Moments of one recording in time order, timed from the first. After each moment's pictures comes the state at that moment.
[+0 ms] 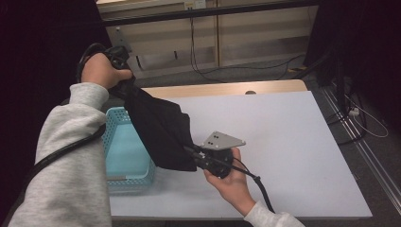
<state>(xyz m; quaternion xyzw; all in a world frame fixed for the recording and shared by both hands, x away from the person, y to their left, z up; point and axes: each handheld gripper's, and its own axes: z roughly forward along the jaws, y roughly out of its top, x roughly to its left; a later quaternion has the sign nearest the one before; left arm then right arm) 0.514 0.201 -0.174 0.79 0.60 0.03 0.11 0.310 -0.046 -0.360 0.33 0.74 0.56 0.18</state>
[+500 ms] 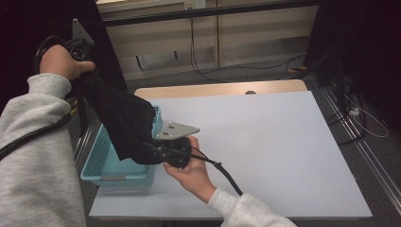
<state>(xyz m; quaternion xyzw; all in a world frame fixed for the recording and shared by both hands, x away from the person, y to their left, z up) 0.533 0.288 -0.156 0.75 0.65 0.06 0.09 0.337 0.044 -0.336 0.28 0.74 0.59 0.13</state>
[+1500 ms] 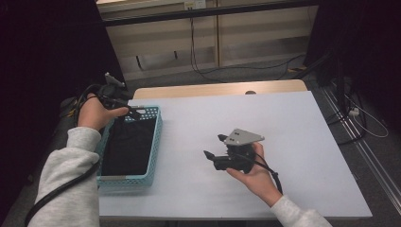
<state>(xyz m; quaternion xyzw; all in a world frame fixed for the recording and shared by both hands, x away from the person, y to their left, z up) 0.484 0.249 -0.282 0.82 0.52 0.08 0.22 0.330 -0.106 -0.390 0.33 0.77 0.51 0.21</state>
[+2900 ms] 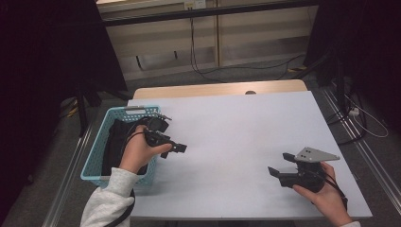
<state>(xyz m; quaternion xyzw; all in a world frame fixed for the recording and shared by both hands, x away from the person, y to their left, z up) 0.417 0.152 -0.356 0.87 0.40 0.01 0.29 0.275 -0.268 -0.437 0.44 0.76 0.44 0.21</state>
